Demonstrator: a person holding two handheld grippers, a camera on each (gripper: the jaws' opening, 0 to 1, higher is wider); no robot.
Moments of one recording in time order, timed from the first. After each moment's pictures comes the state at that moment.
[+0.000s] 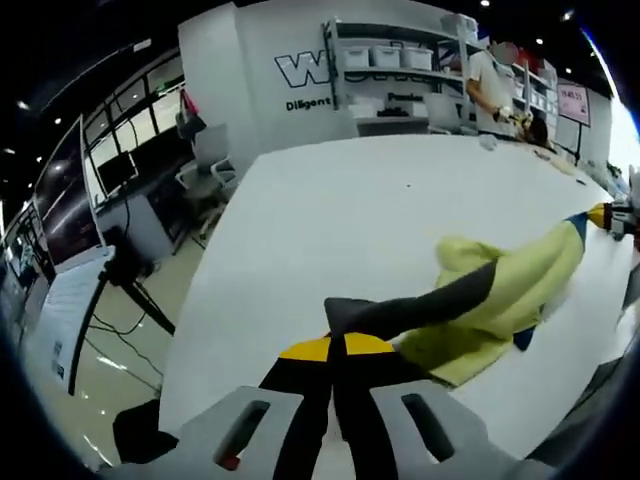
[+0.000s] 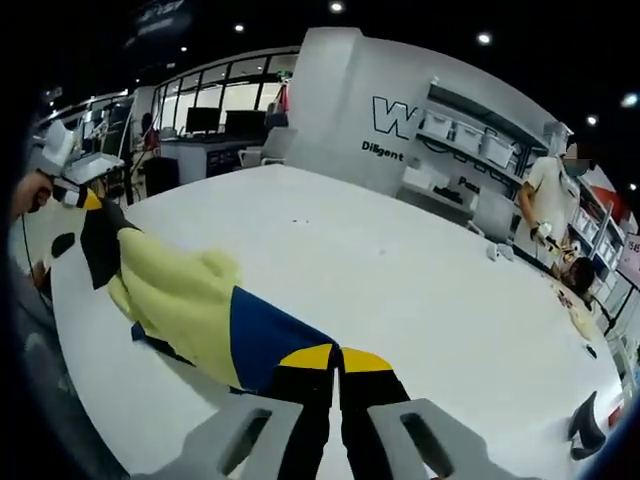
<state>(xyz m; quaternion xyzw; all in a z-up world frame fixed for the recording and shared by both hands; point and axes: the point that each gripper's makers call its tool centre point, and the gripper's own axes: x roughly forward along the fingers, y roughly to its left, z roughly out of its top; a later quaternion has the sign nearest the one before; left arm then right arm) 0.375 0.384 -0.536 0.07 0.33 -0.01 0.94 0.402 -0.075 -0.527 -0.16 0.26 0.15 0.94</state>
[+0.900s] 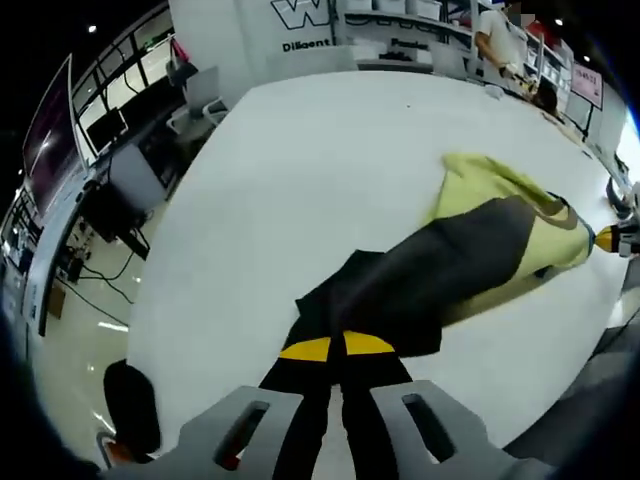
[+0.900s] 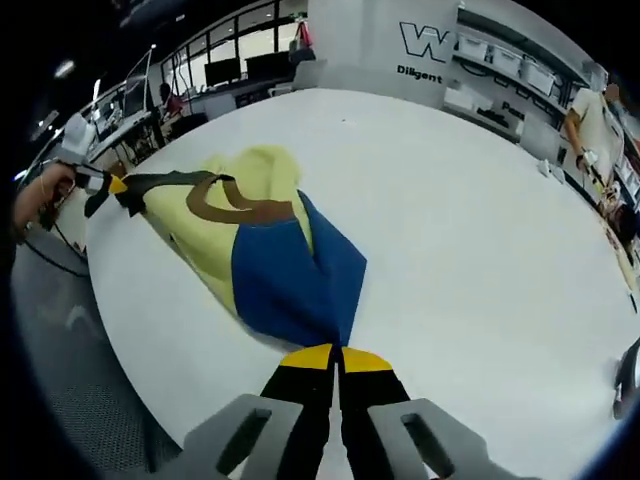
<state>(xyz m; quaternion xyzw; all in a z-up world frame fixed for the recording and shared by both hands) 0.322 0.389 -0.611 0.06 0.45 -0.01 0.89 0.322 -0.068 -0.632 -0.11 0.42 0.21 0.87</state>
